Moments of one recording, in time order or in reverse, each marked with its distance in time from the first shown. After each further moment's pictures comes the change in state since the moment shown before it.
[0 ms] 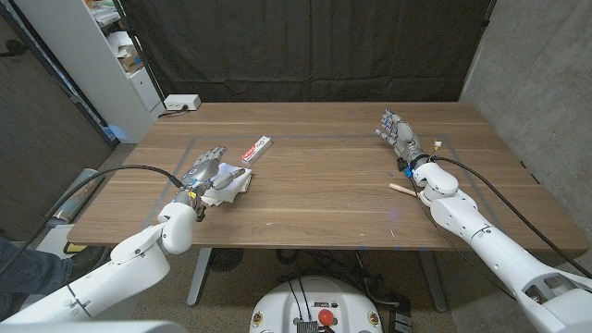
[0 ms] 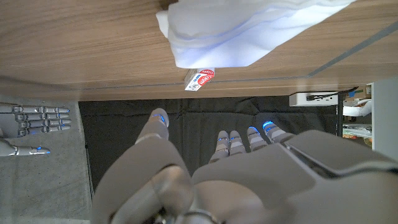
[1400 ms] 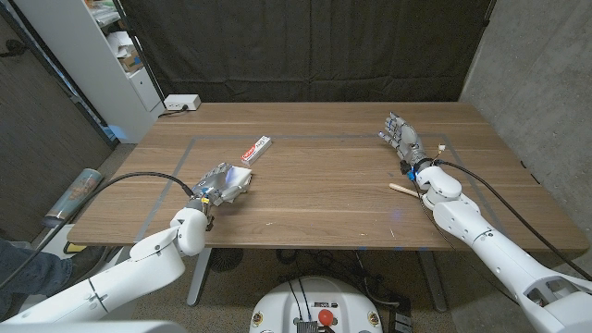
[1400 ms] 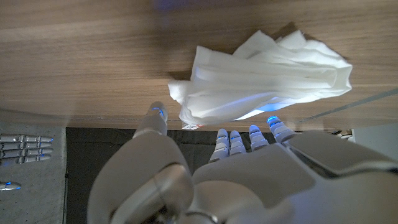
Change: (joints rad) left arm -0.107 0.015 0.160 -0.002 -0.080 0.163 -0.017; left_hand 0.076 -0.030 0.012 -0.012 0.011 0.009 0.001 0.000 0.000 0.002 0.009 0.005 0.000 0.017 0.034 0.004 0.000 0.047 0.093 0.001 0.000; right arm -0.015 0.001 0.014 0.023 0.025 0.021 0.020; right_hand -0.004 0.004 0.000 0.000 -0.001 0.000 0.000 0.000 0.000 0.000 0.000 0.000 0.000 0.005 -0.005 0.000 0.000 0.000 0.000 0.000 0.000
